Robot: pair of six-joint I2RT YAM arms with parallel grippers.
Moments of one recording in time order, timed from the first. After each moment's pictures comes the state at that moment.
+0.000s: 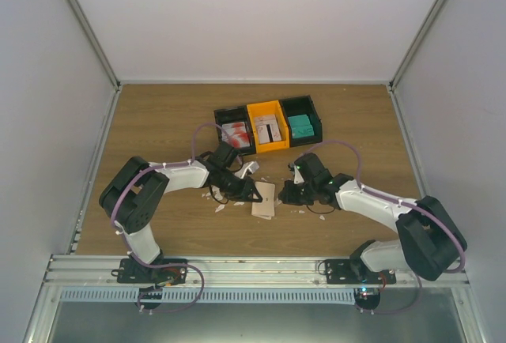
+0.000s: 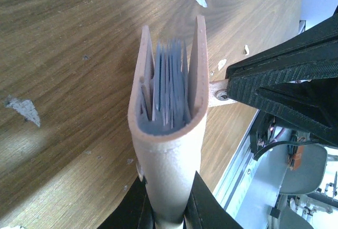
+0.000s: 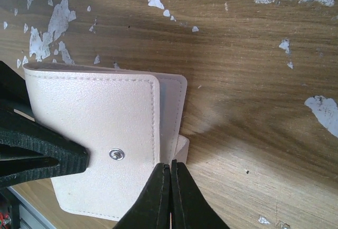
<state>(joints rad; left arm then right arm) -0.62 1.74 0.88 -0.23 0.79 -0.46 0.63 1.34 0.63 -0.29 -0.31 0.67</state>
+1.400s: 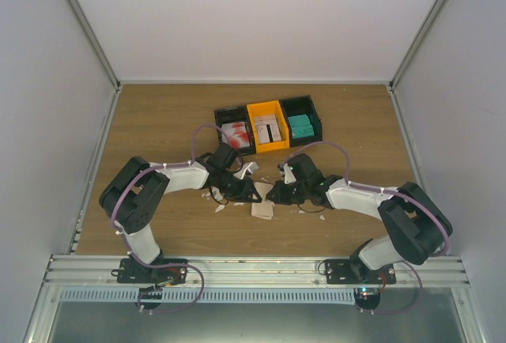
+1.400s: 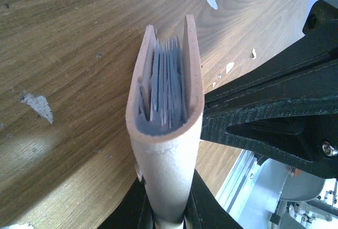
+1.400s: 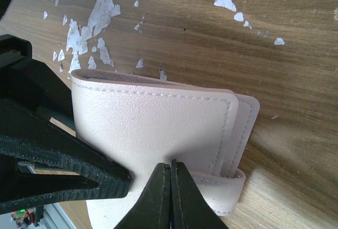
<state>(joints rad) -0.62 1.74 0.87 -0.22 0.77 -0.49 0.66 1.47 0.61 -0.06 -0.43 0.68</state>
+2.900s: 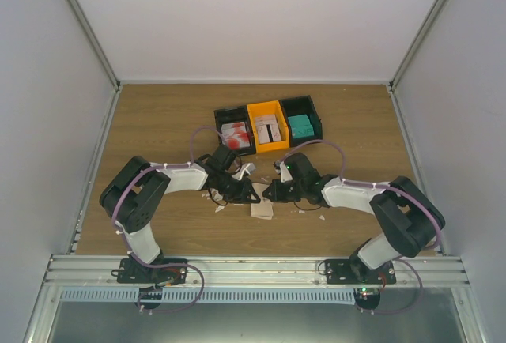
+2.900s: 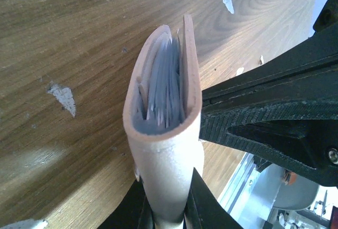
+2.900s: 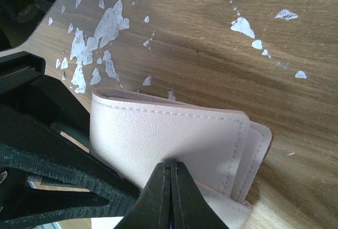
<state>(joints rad) -0.62 1.75 0.84 -0.17 0.76 -0.55 0.67 1.53 0.63 0.02 -0.42 0.66</state>
